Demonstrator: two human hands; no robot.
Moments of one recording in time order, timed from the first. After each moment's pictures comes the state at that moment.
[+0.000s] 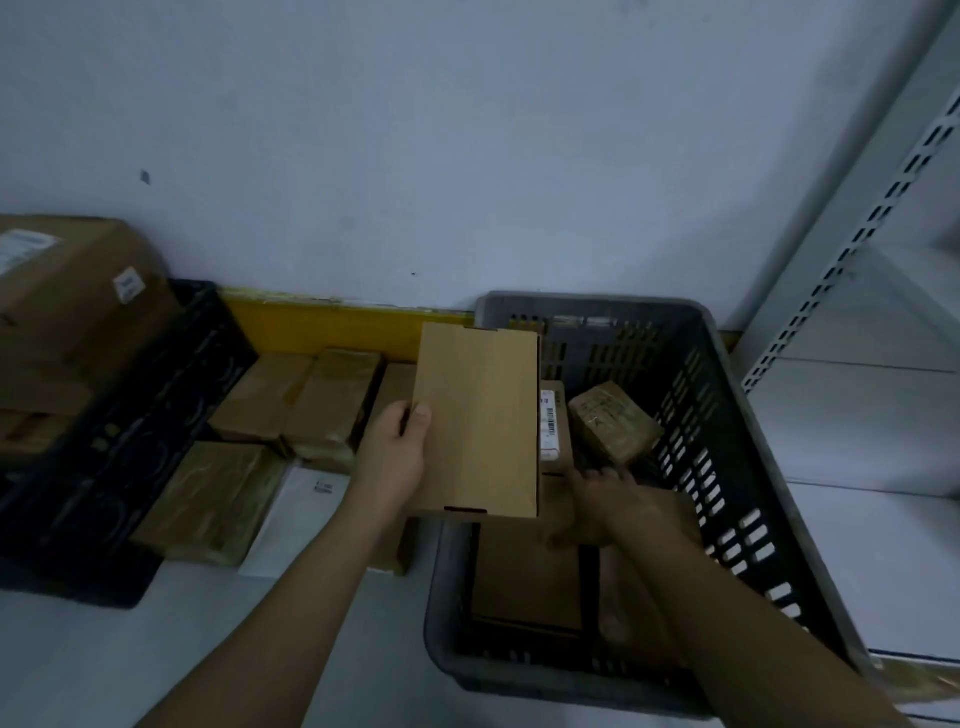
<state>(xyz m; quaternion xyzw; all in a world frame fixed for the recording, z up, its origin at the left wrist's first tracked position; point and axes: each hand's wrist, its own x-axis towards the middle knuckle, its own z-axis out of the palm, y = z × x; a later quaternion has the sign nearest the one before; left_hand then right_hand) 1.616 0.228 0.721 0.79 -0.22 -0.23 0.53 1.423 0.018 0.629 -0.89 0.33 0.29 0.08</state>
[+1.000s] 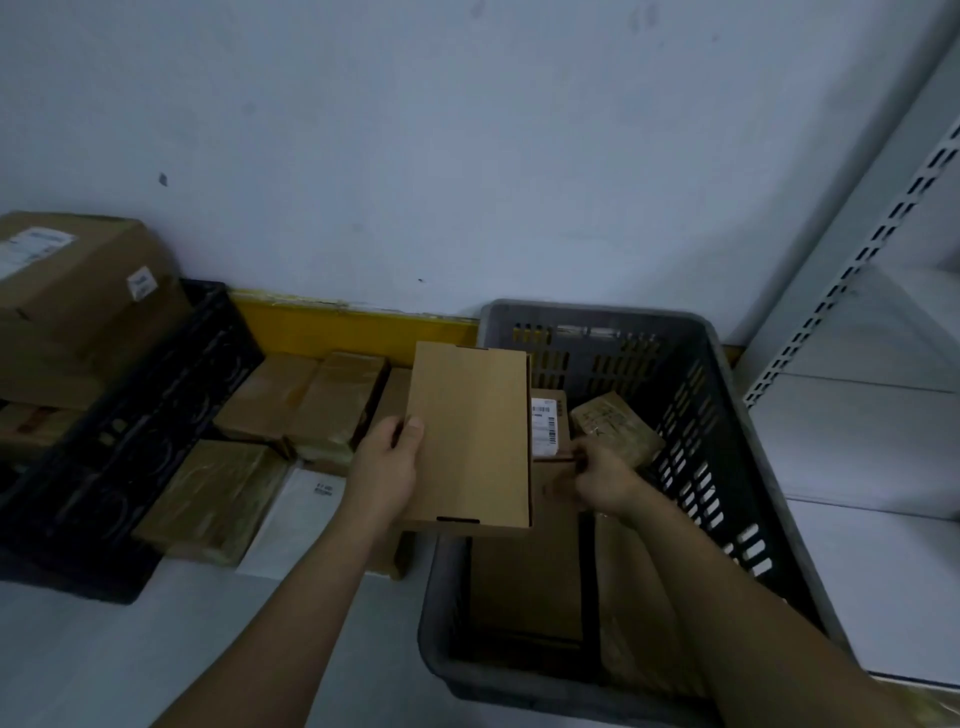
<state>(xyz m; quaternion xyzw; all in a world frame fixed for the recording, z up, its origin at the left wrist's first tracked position) 1.617 0.237 0.715 0.79 -0.17 -0.23 0.54 1.437 -0.001 0.650 -0.75 0.42 0.02 0.51</state>
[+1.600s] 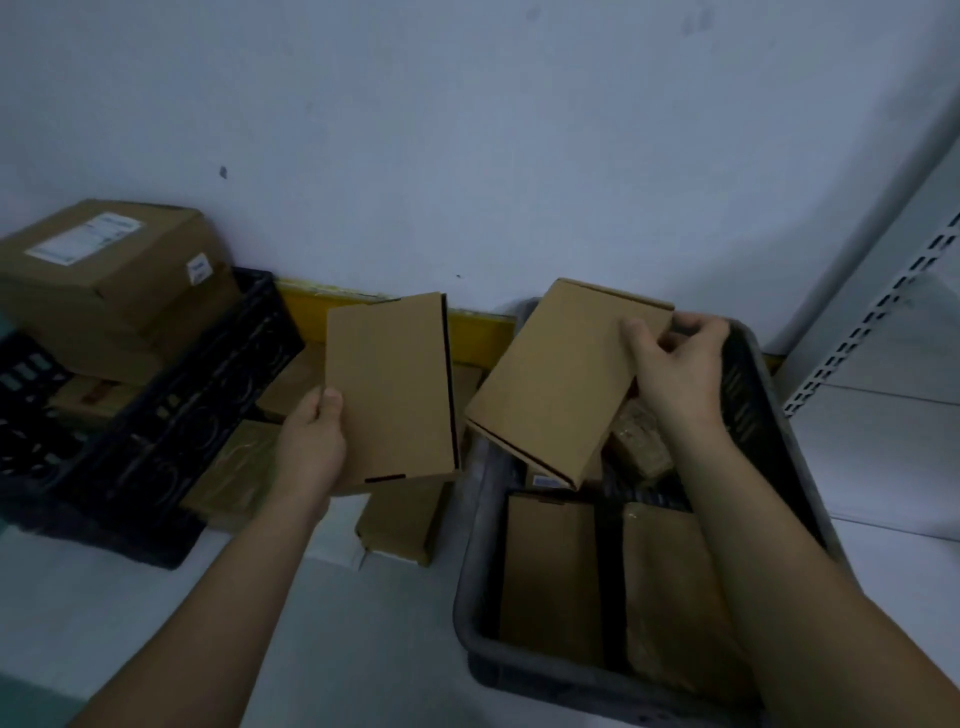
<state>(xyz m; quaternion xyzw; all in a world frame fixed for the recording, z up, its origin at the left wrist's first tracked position) 1.680 0.303 0.721 0.78 -0.07 -0.11 0.61 1.458 0.002 0.789 -0.65 0.42 -0.41 0.47</state>
